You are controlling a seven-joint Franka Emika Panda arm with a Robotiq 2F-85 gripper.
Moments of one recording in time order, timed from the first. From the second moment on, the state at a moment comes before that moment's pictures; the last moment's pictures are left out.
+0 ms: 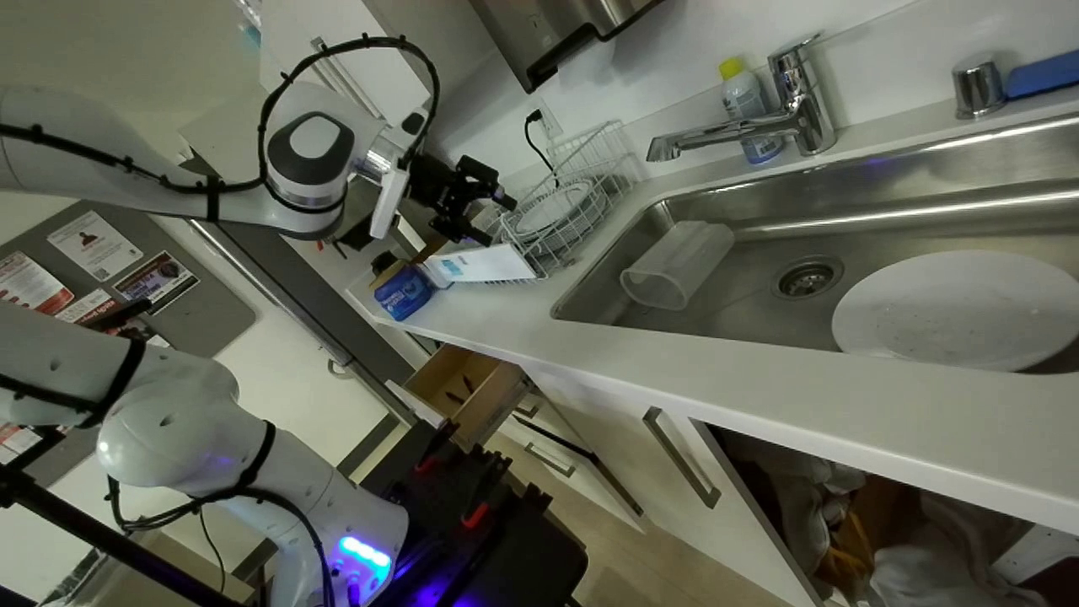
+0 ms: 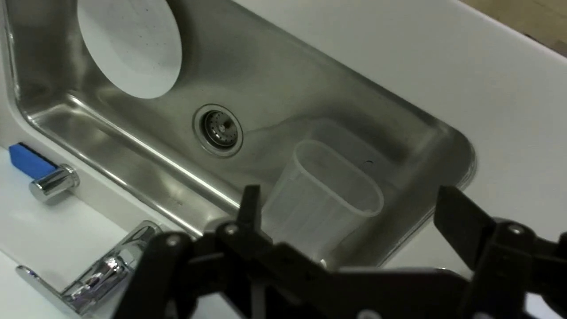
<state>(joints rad) -0.08 -0.35 0.00 -2.63 -0.48 2.59 -0.17</state>
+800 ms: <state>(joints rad) -0.18 -0.26 0.02 -2.67 -0.97 2.92 -0.07</state>
